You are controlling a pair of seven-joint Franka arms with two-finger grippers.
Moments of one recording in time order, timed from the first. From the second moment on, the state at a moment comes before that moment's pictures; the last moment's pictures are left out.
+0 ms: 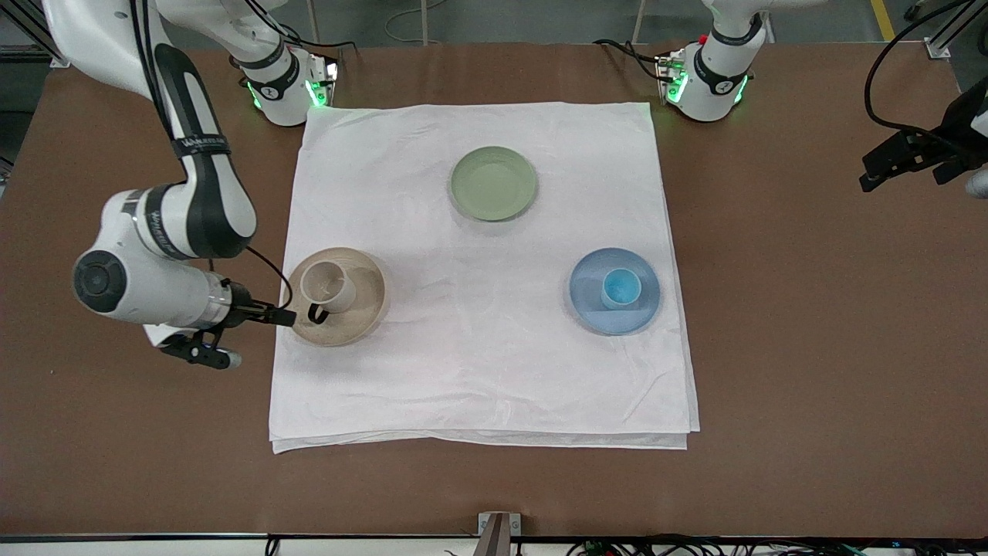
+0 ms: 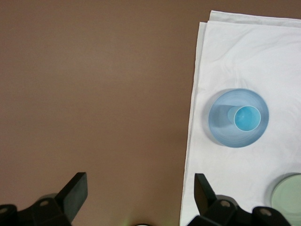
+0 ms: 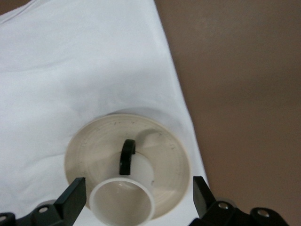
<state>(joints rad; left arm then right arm) -0.02 -0.04 -0.03 -1.54 0.03 1.49 -0.12 0.25 0.42 -0.17 -1.63 0.16 1.88 0.25</state>
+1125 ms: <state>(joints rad) 0.01 -0.05 -0.04 -1.55 0.01 1.48 -0.12 0.00 0.38 -0.18 -1.29 0.10 1.48 -0.09</state>
